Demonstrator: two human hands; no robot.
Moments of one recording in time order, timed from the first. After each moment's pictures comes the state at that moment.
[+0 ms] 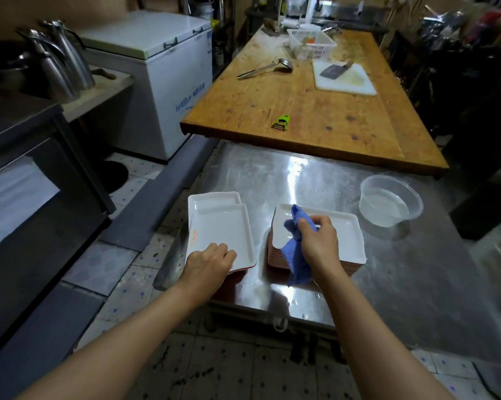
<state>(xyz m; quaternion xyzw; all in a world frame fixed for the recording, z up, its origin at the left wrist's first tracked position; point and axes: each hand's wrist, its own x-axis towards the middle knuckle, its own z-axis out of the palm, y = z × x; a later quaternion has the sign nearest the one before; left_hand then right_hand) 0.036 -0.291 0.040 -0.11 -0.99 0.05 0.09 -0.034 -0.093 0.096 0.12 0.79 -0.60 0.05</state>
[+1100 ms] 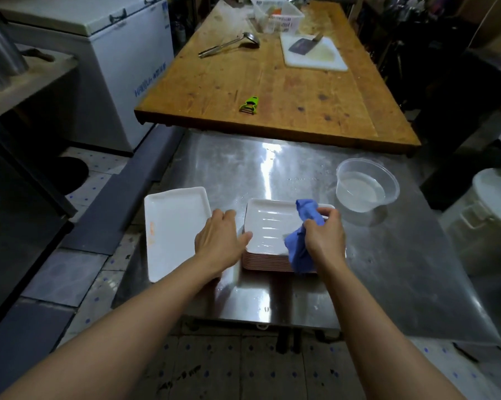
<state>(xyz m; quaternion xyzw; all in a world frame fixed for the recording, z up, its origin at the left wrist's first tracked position) -0.052 -0.226 0.061 0.08 -0.97 -0.23 -0.05 -0.075 -0.048 0.077 0.19 0.82 -0.55 -0.01</state>
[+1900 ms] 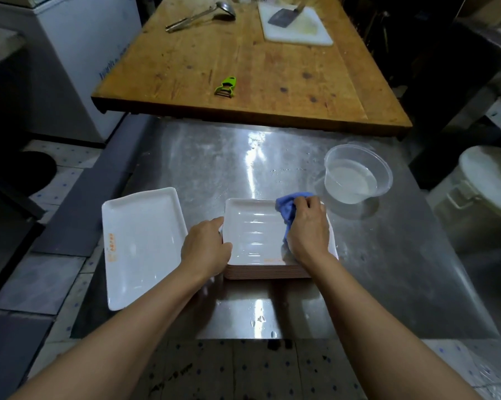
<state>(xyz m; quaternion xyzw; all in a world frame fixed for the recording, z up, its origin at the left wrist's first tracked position) -0.086 -0.212 0.027 0.09 -0.94 -0.32 -0.06 -0.130 -0.027 0.015 0.03 0.98 -0.21 -0.06</state>
